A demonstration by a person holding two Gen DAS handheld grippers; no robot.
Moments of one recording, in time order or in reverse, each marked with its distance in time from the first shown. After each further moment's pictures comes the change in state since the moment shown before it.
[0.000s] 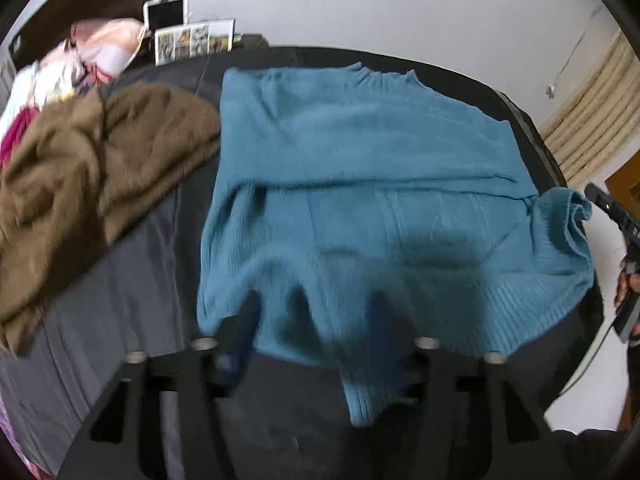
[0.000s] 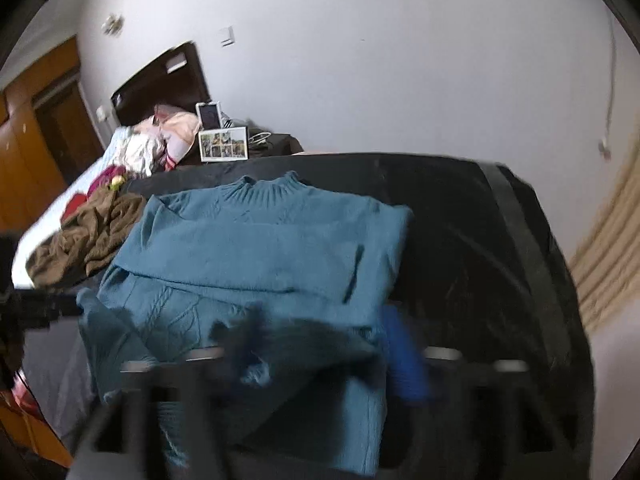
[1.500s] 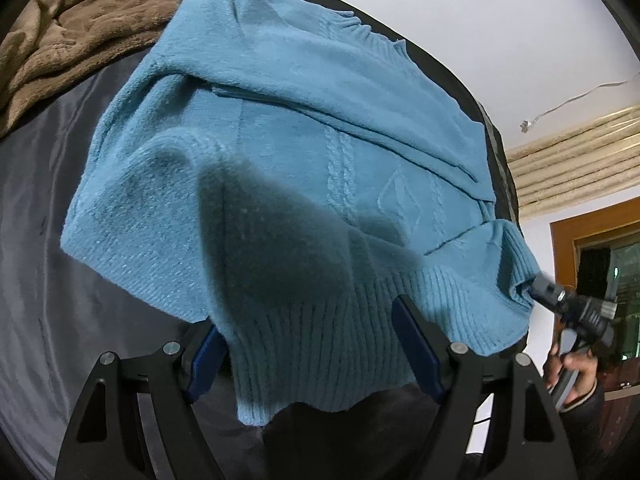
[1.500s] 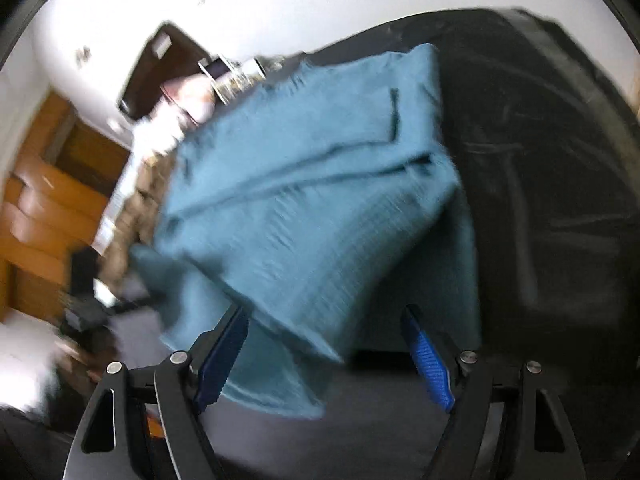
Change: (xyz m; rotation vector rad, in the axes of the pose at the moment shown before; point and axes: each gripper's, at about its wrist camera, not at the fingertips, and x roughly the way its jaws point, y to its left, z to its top) left arm 0.051 -0.010 -0.019 -0.217 0.142 -0.302; right arm 0.035 -0.011 -0.056 0.341 0.324 0.336
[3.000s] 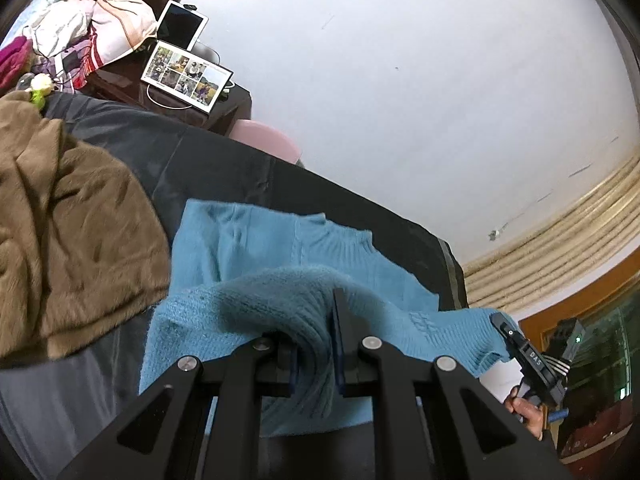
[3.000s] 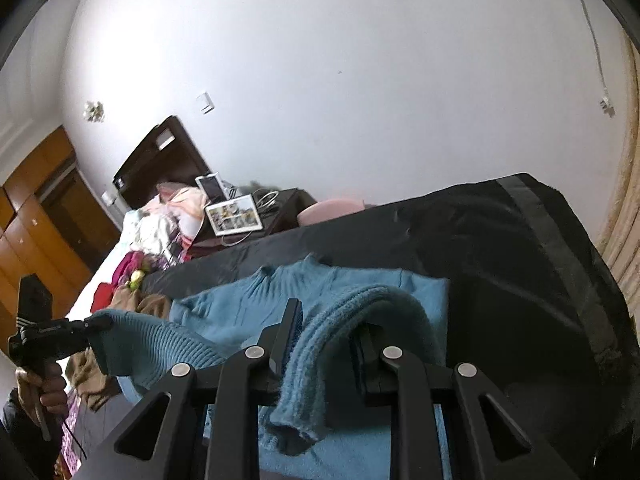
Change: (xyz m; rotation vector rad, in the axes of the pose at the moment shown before) left arm -0.107 -0.002 0.151 -0.027 -0.364 -0.089; right arm -0.032 0.057 0.124 -0.150 -0.457 -0.177
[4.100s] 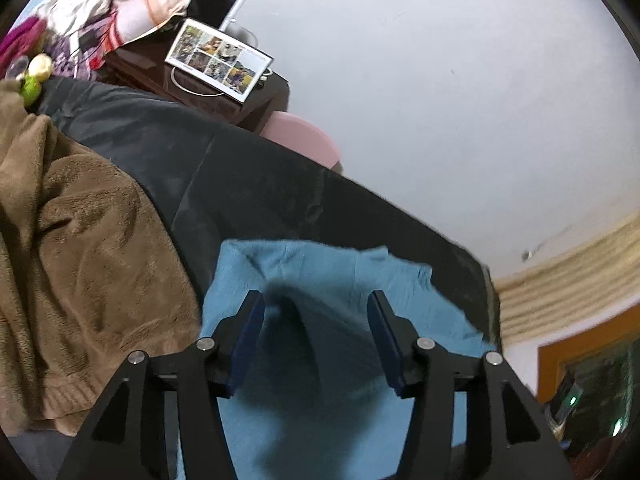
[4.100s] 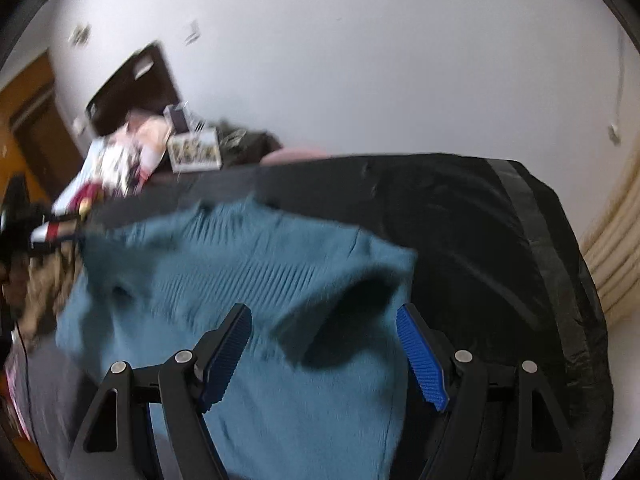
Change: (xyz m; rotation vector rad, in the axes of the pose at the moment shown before) left arm 0.056 0.054 0.046 -0.048 0.052 0.078; right arm 0.053 -0.015 -0.027 -0.197 0.195 -0.133
